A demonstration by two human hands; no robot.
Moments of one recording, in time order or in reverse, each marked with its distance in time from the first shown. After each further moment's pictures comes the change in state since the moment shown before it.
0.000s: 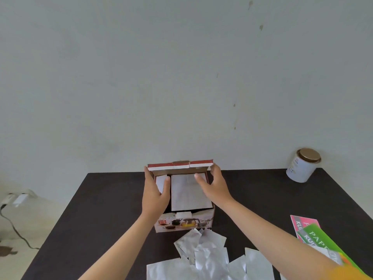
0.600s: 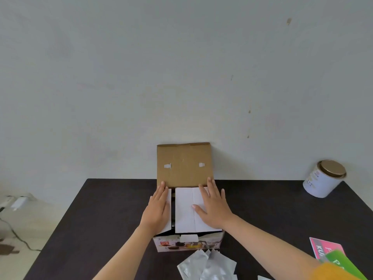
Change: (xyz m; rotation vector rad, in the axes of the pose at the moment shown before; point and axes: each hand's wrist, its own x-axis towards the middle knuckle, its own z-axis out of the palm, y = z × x) left_hand 0.052 -0.076 0.019 0.494 -0.378 0.098; right_hand 0.051 0.061 0.021 -1.032 -0.407 -0.081
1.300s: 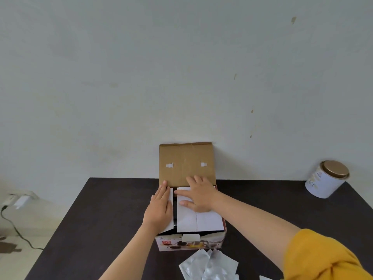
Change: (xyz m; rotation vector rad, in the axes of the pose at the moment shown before) left_hand 0.004 -0.009 0.006 -0.007 0.019 -0.018; right_hand 0.038 -0.035 -0.039 -0.457 -0.077 -0.394
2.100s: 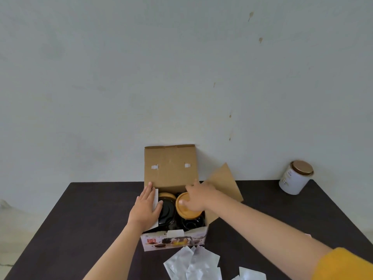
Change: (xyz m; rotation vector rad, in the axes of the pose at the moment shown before) left_hand -0.001 0.005 -0.003 0.112 -0.051 -0.016; right_hand -0.061 -0.009 -0.050 0.237 -0.275 0.404
